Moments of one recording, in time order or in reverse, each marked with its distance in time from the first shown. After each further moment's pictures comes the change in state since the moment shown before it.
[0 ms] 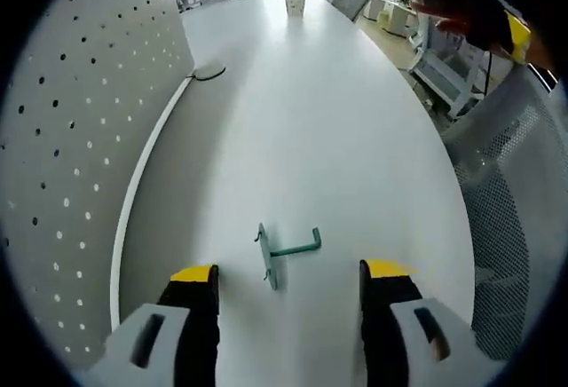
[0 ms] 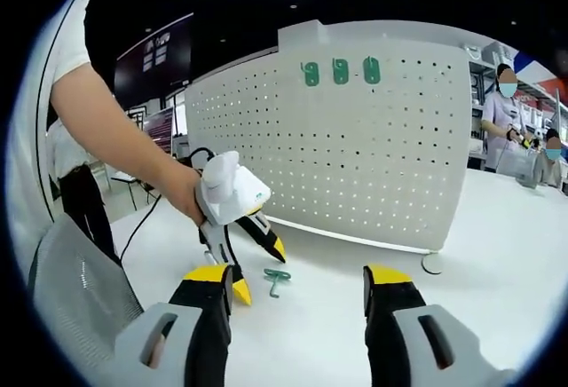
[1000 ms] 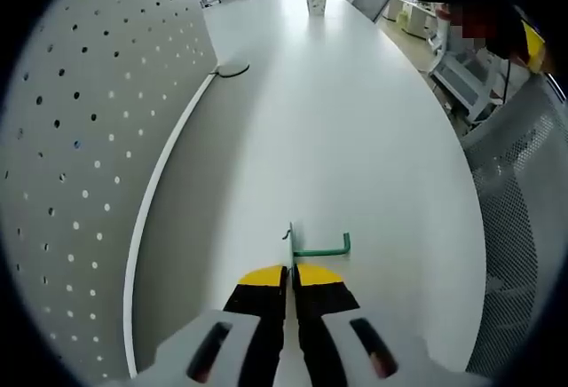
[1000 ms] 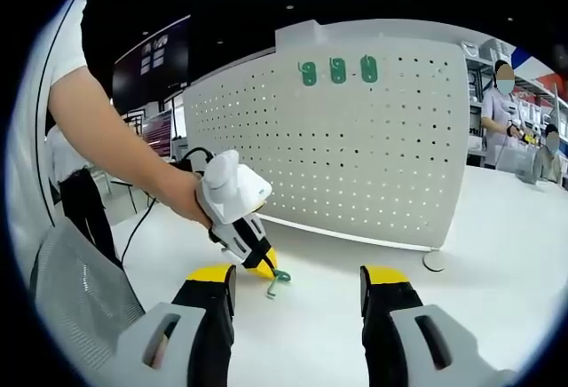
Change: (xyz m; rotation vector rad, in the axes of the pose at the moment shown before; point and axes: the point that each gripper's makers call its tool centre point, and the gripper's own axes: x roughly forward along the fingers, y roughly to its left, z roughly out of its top) left arm -0.002 0.012 -0.001 -0.025 0.011 0.087; right arm 0.000 0.001 -0.001 0.018 -0.003 0.001
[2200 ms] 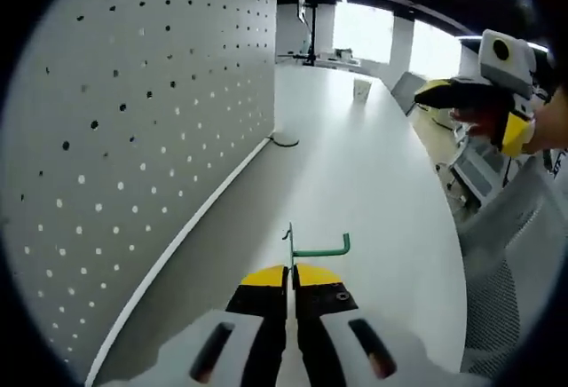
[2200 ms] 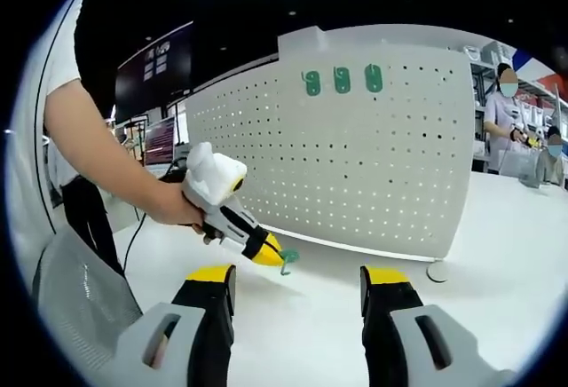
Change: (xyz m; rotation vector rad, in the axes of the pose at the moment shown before) left arm -0.048 0.024 0.035 -0.268 -0.413 0.074; right arm 0.005 0.003 0.017 -0.004 -0.037 0.015
